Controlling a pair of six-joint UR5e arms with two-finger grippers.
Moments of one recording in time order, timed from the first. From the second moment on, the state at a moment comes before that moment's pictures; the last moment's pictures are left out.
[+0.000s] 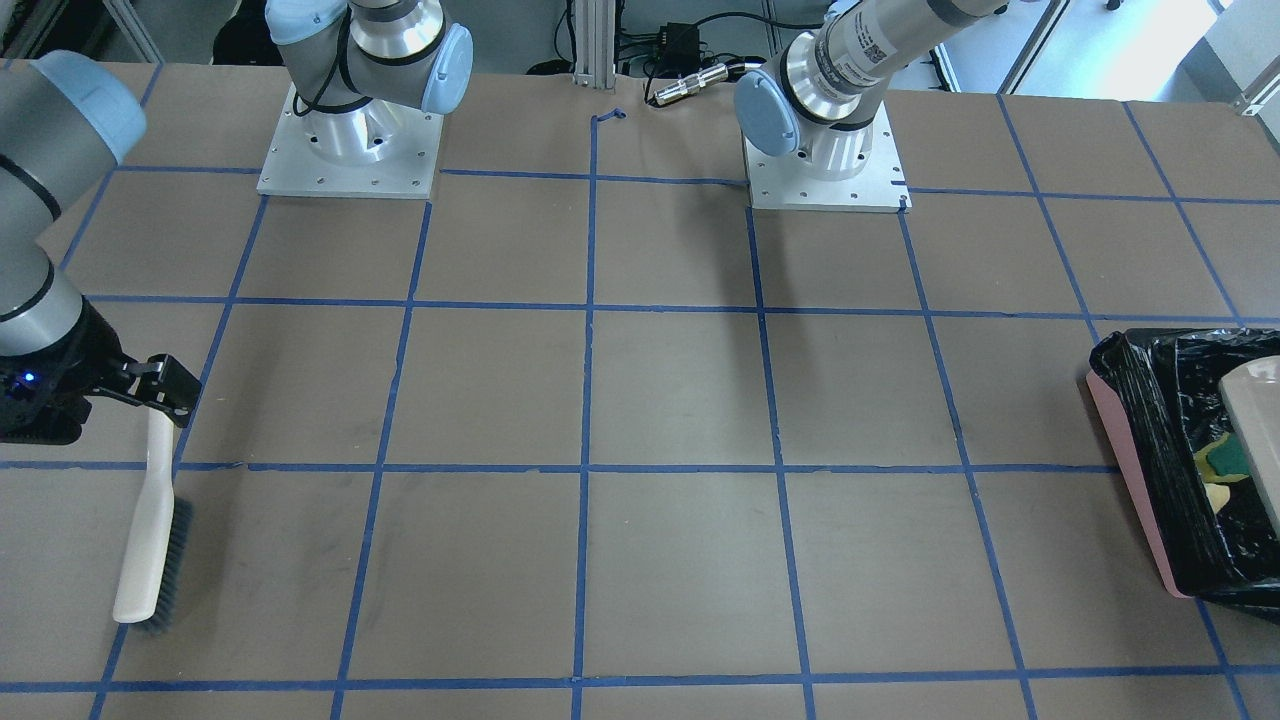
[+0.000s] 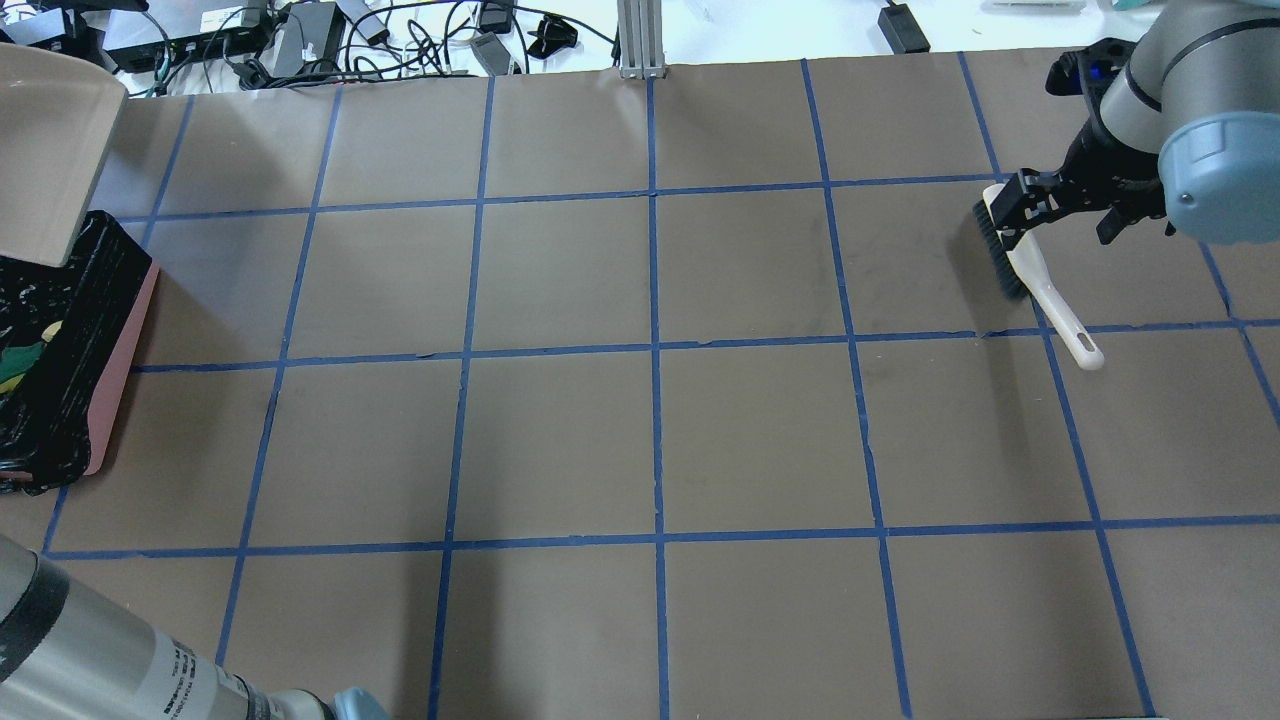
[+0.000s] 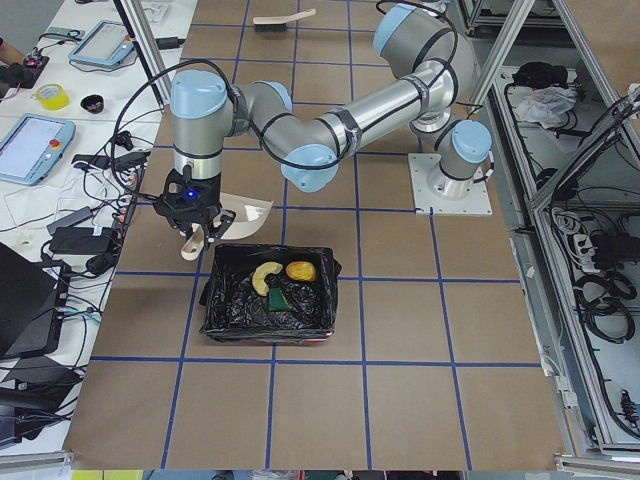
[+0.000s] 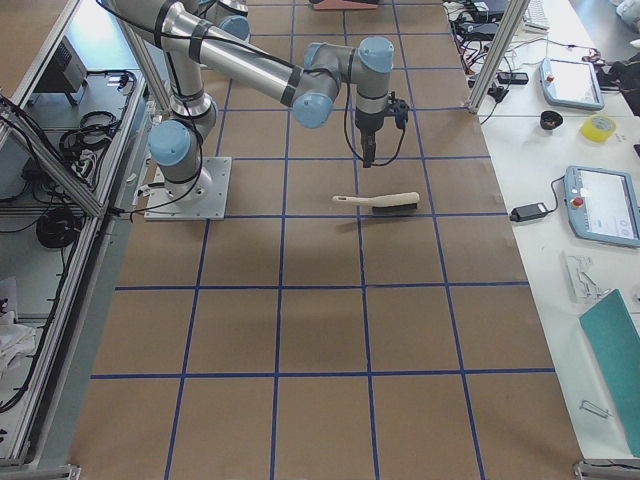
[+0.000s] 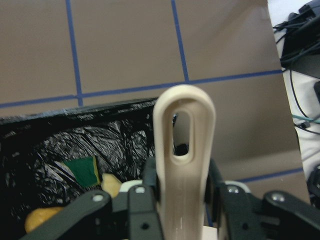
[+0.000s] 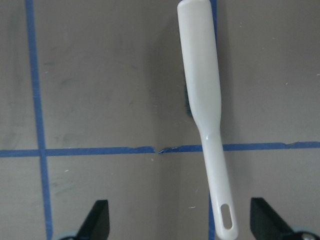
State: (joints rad) left arm -0.91 -2.11 -0.94 -1.31 1.65 -0.78; right arm 1.32 -1.46 1.75 -1.92 -1.61 -0.23
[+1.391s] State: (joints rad) left arm -1.16 -2.25 -0.90 -1.52 1.60 -1.12; right arm 1.46 -1.57 1.60 -1.66 -1.60 -0.12
